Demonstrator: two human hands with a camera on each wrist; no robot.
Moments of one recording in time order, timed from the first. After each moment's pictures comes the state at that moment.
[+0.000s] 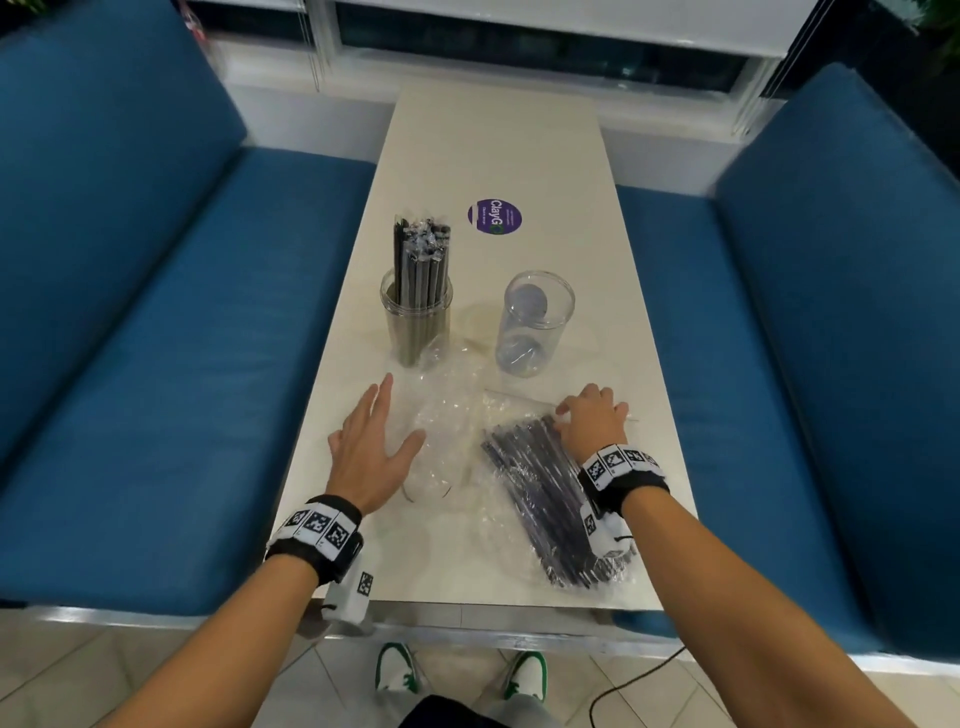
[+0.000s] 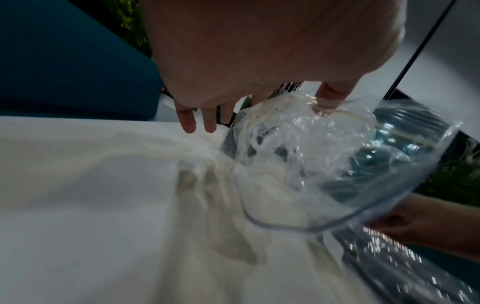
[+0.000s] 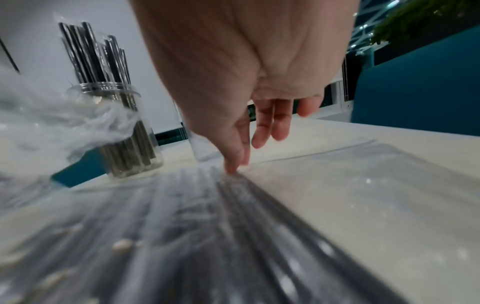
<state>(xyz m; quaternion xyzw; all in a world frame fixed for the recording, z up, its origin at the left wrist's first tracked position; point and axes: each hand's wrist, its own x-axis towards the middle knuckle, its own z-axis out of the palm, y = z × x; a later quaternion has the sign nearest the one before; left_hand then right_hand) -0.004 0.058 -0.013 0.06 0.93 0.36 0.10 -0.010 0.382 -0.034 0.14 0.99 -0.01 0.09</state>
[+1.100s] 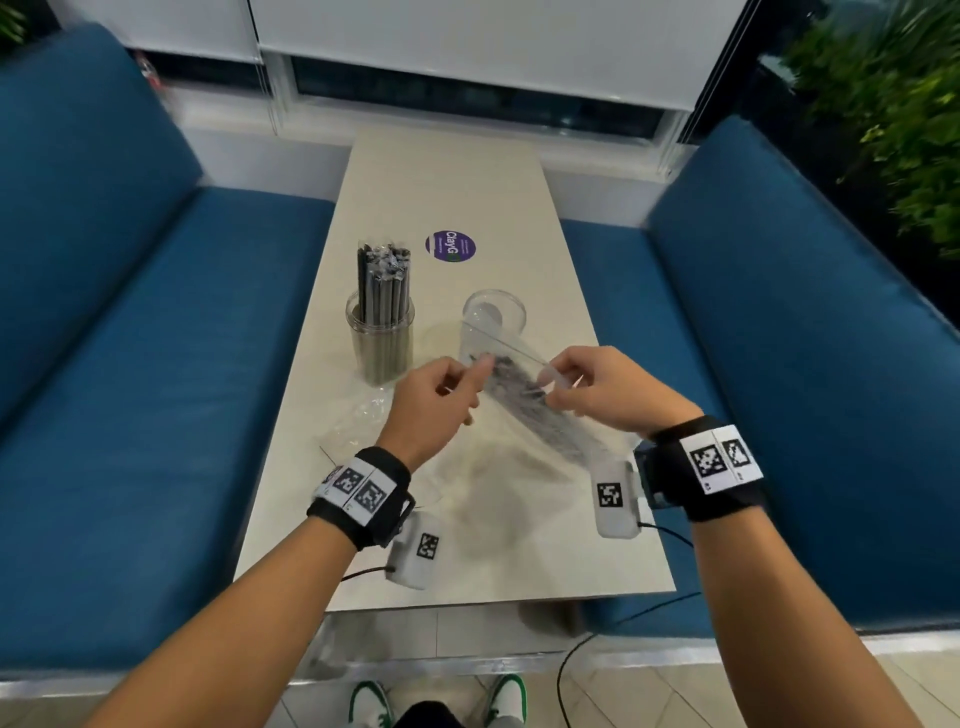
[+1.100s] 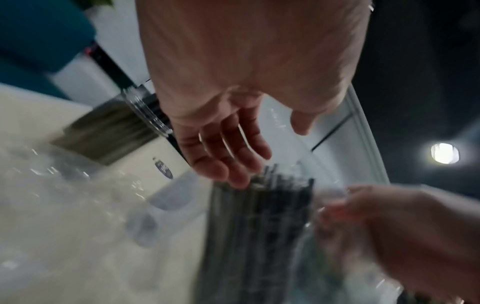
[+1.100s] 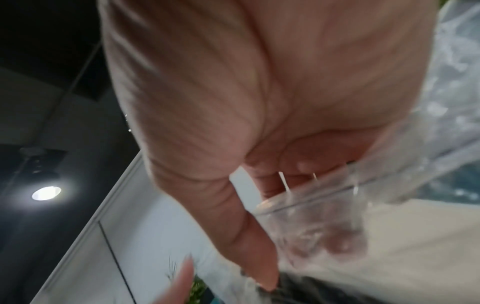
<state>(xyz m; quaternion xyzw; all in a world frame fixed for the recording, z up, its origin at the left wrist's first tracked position) 0.012 0.156 0.116 0.10 0.76 0.63 0.10 0.065 0.378 0.190 0.08 0.92 -0.38 0.10</state>
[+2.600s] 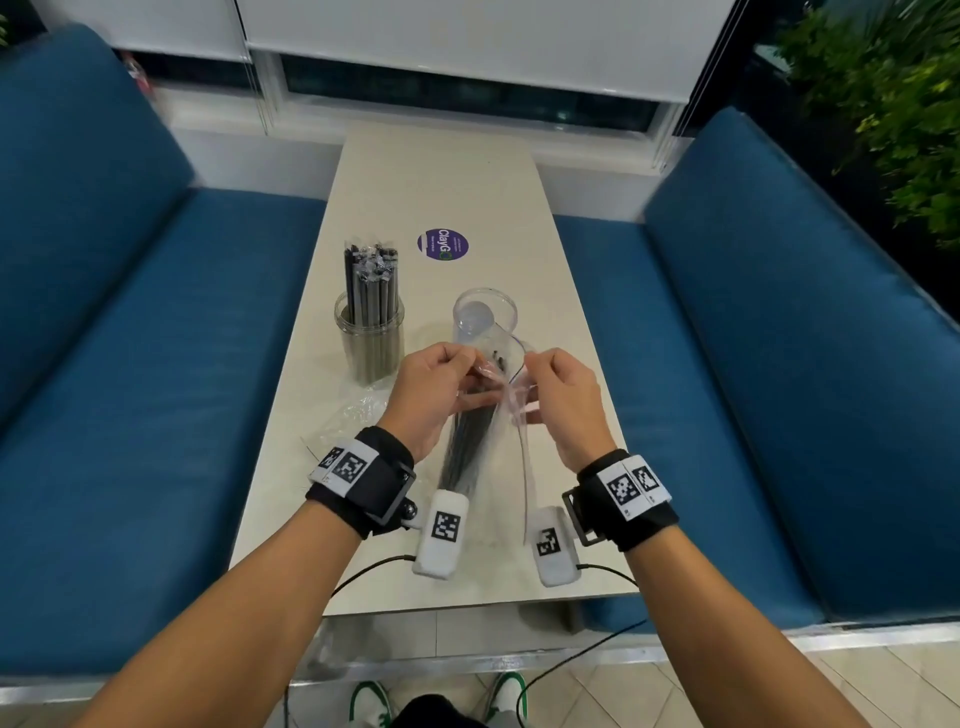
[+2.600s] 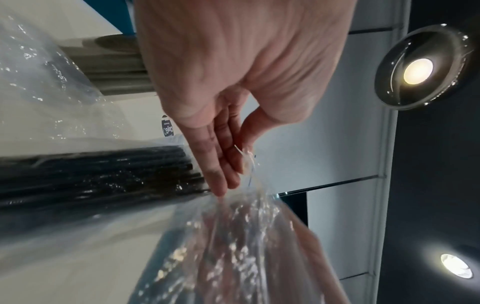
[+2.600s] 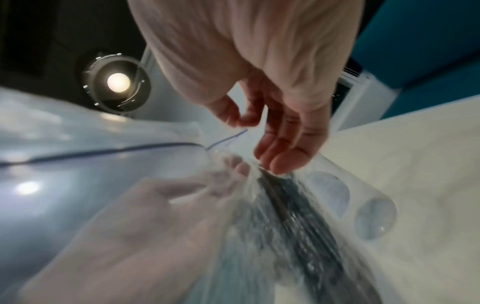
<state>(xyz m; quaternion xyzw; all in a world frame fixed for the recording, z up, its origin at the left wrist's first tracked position) 0.006 0.180 0.145 -0.02 0.58 0.79 0.23 0.062 0.329 0.148 0.24 0.72 -0.65 -0.09</state>
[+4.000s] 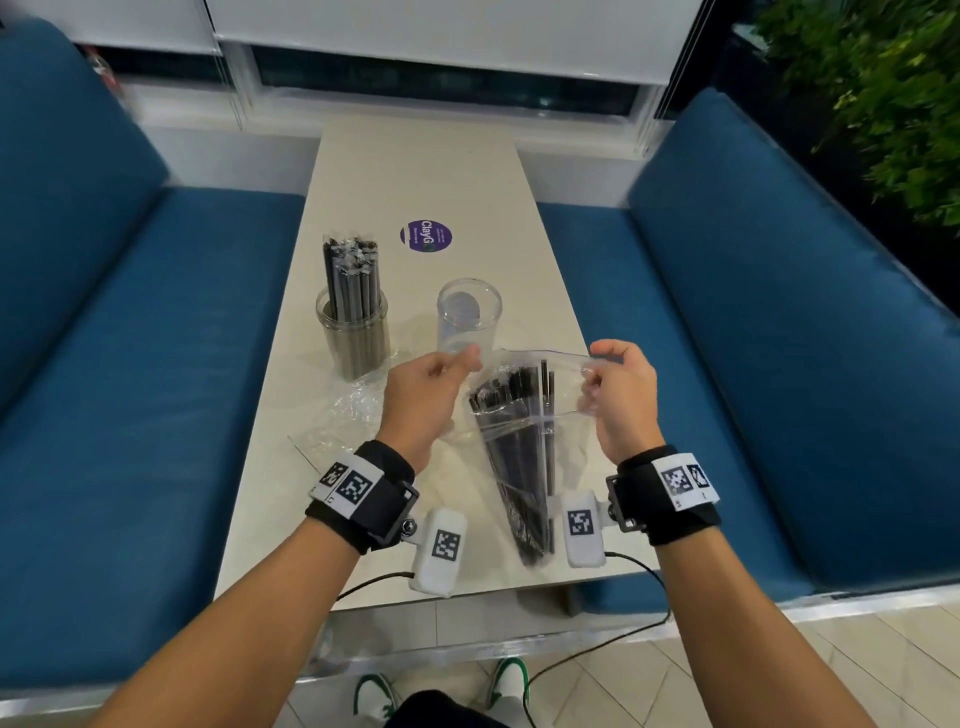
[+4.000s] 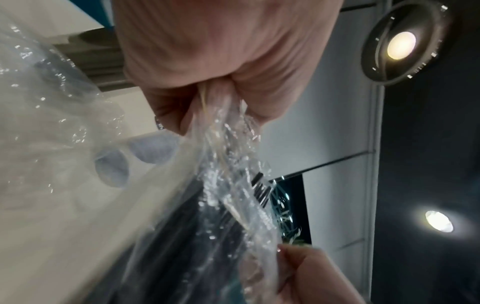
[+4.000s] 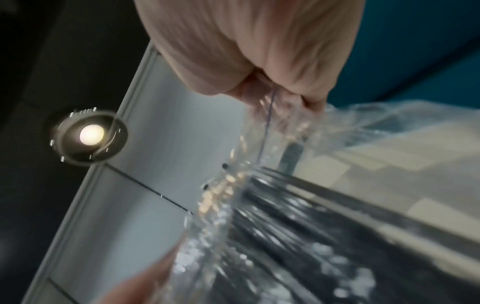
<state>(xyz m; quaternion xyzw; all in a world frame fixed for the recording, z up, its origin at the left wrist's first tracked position) 0.019 0.188 0.128 -0.04 0.72 0.68 0.17 0.082 0.384 0.142 0.34 0.62 -0.68 -0.19</state>
